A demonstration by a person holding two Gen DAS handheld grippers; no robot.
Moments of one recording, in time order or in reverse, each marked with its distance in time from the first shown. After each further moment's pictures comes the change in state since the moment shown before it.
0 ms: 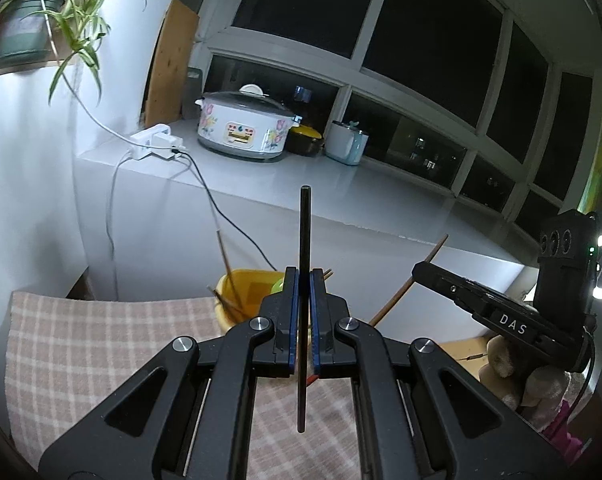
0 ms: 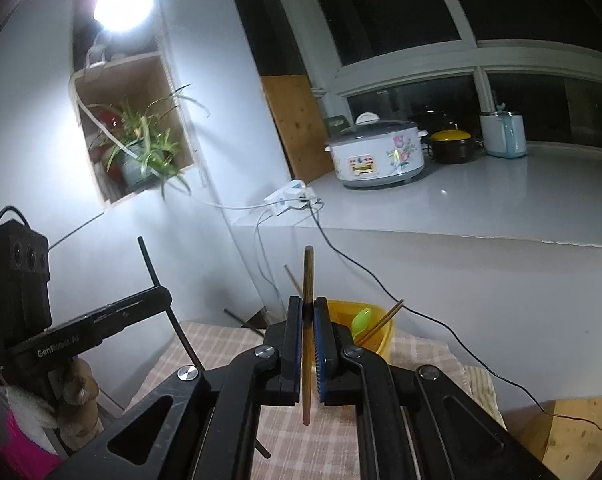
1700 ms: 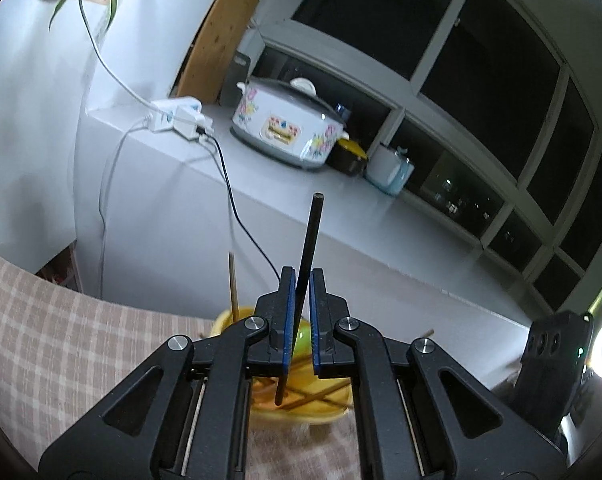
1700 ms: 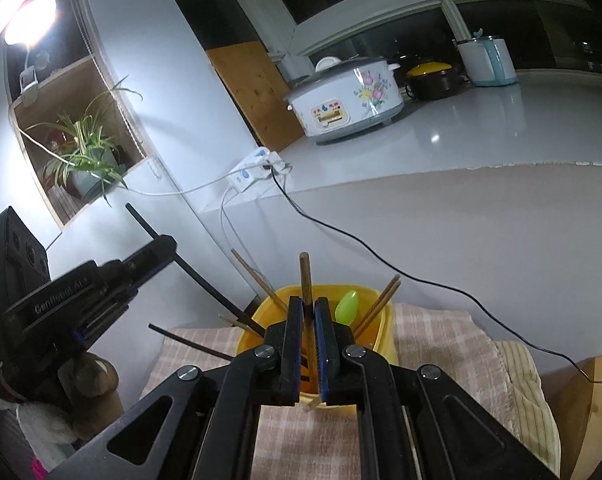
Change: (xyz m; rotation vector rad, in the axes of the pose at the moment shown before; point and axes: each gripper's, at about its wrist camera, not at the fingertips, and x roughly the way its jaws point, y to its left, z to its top) left arm 0.102 0.043 0.006 -0.213 -0.051 0.064; right arm 0.094 -0.053 -0.019 0.161 0.115 0.013
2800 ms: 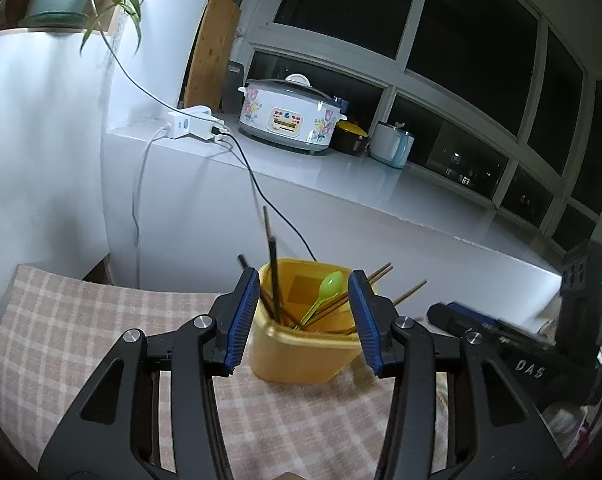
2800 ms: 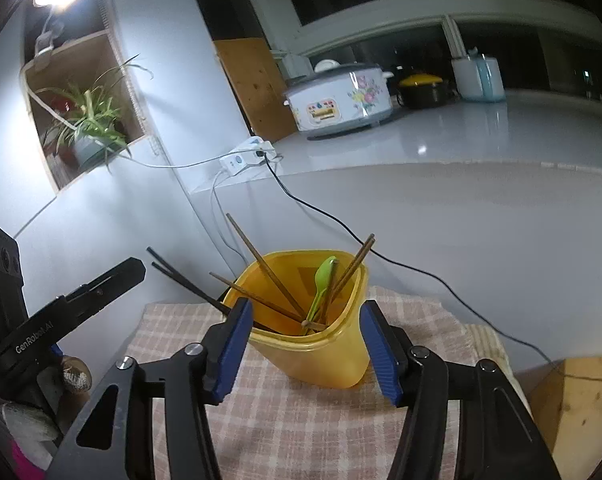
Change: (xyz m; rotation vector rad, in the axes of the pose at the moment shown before) left arm -0.059 0.003 -0.048 0.165 -0.004 0.070; right arm -0.037 0.019 -0.031 -0.108 -0.025 -0.104
